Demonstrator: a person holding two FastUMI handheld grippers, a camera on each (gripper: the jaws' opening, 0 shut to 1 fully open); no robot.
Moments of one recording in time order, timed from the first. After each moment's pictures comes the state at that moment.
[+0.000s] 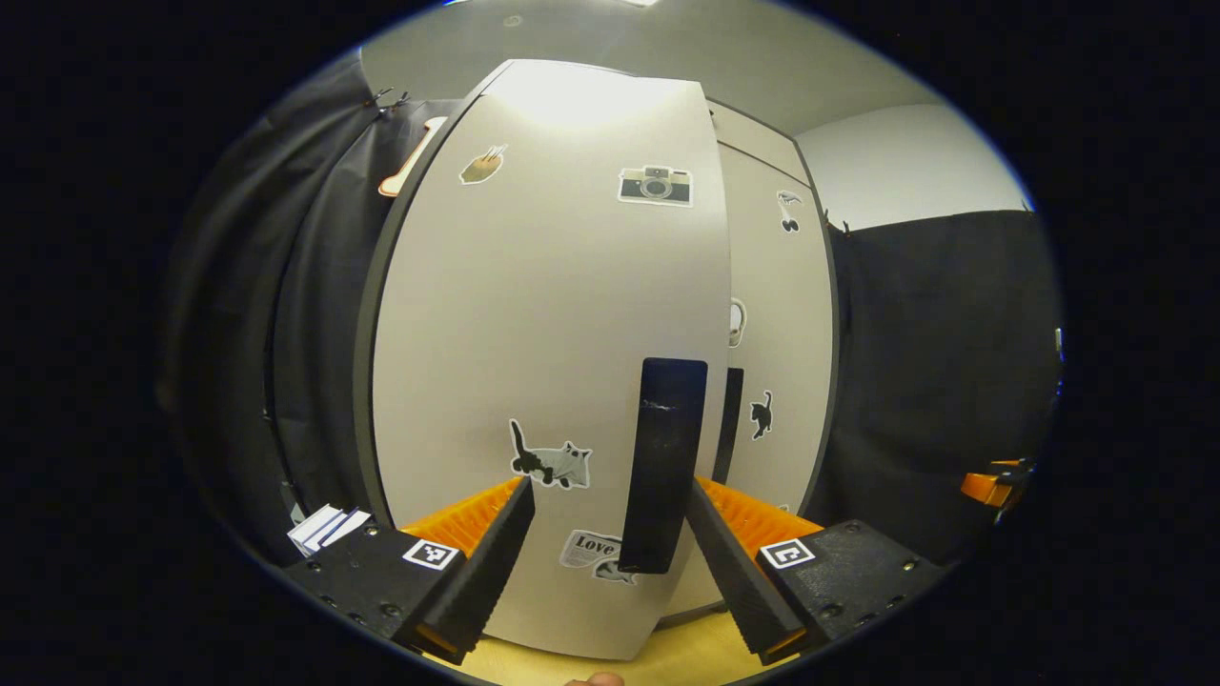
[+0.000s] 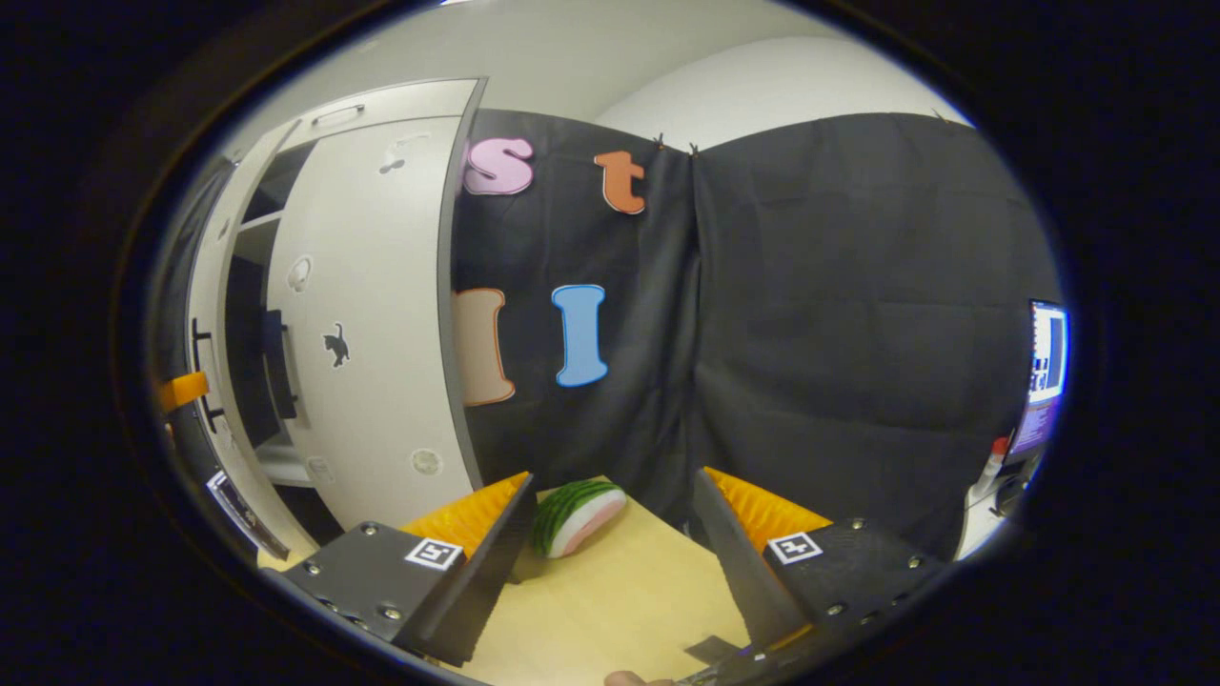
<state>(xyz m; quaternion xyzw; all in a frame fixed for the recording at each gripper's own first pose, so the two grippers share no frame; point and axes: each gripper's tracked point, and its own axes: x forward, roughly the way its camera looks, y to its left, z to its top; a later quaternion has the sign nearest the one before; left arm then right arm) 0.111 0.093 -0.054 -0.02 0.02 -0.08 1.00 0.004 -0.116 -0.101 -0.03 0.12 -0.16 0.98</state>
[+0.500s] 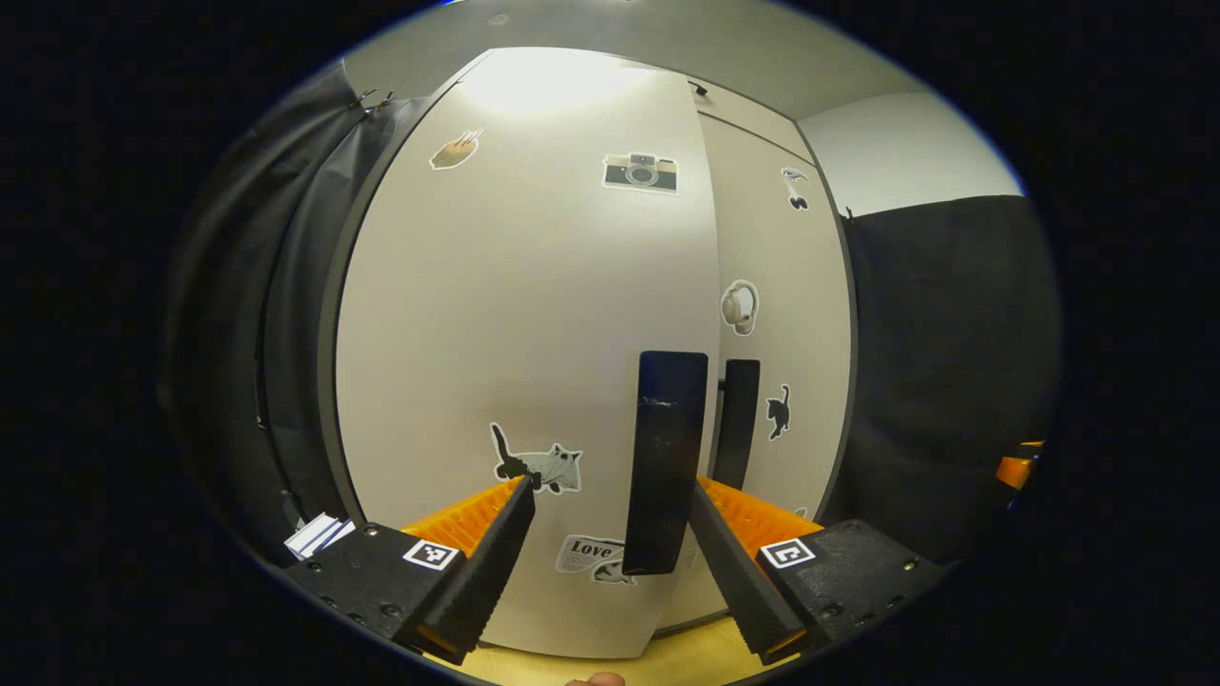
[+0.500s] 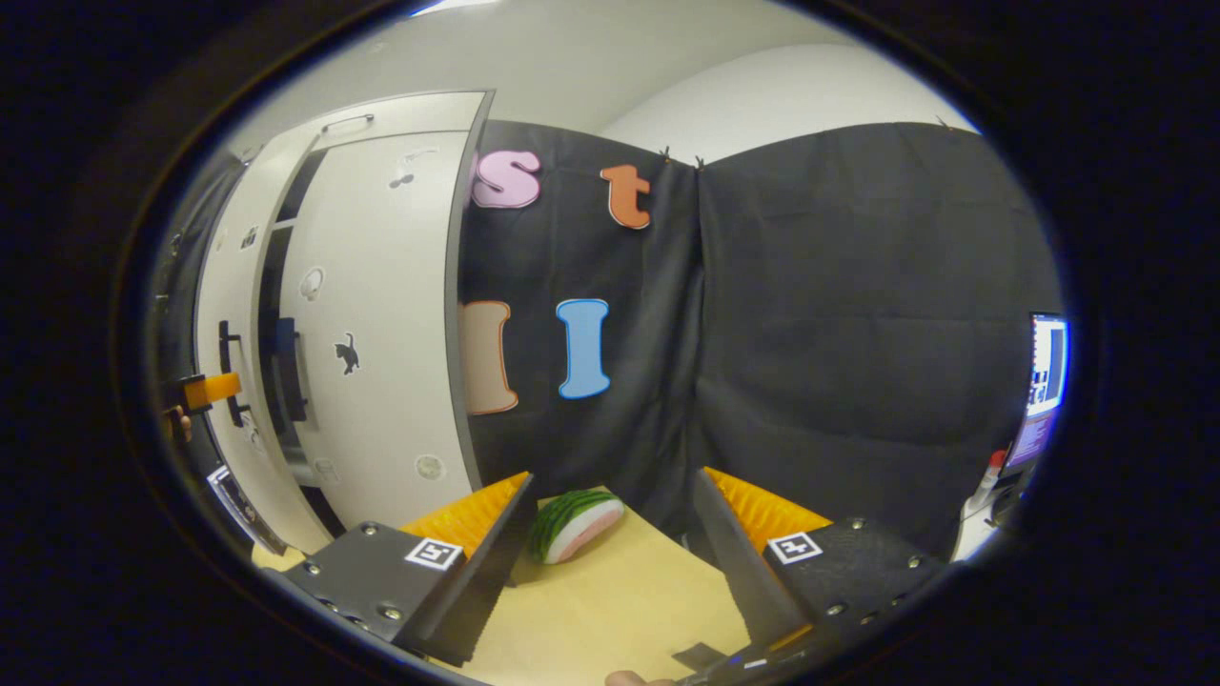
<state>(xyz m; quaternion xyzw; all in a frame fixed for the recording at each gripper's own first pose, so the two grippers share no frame) 0.146 0.085 -0.063 -0.01 0.03 -0.07 1.00 -0.002 -0.121 -0.085 -0.04 0.10 -0.15 0.98</state>
